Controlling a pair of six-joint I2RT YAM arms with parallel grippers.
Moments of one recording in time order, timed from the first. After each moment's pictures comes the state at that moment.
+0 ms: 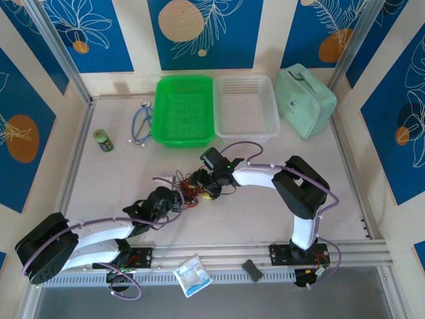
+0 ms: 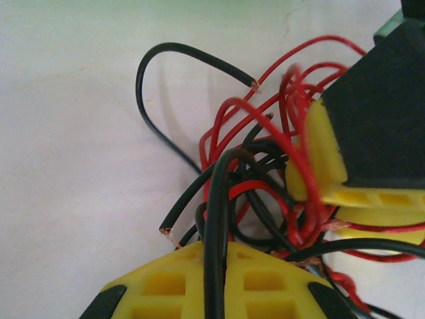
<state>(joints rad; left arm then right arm) -0.85 1.11 0.22 0.22 -0.31 -0.62 0.83 1.85 1.07 -0.25 -0.36 1.26</state>
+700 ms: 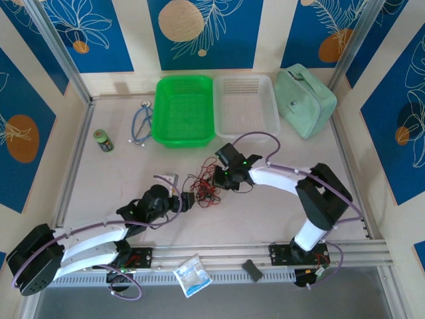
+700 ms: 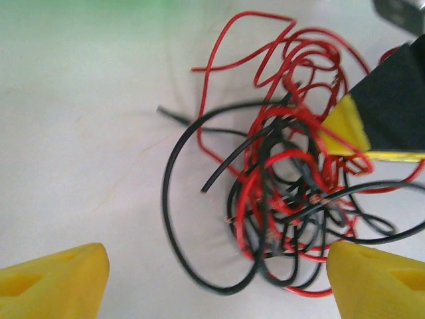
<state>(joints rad) -0.85 0.97 0.27 0.14 -0.14 -0.56 0.74 1.62 0.96 -0.42 -0.20 0.91</state>
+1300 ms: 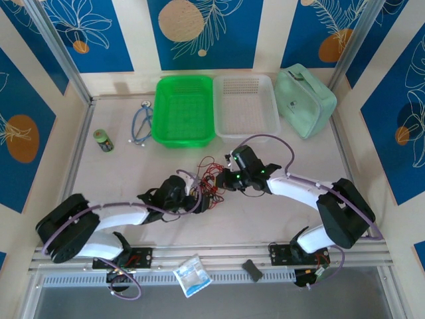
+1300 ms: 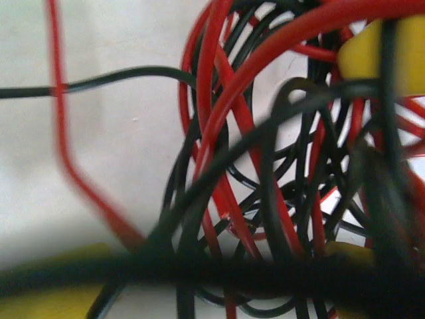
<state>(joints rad) -0.85 1.37 0.43 0.23 0.13 -0.52 0.66 1.44 0.76 -0.18 -0.42 0.79</state>
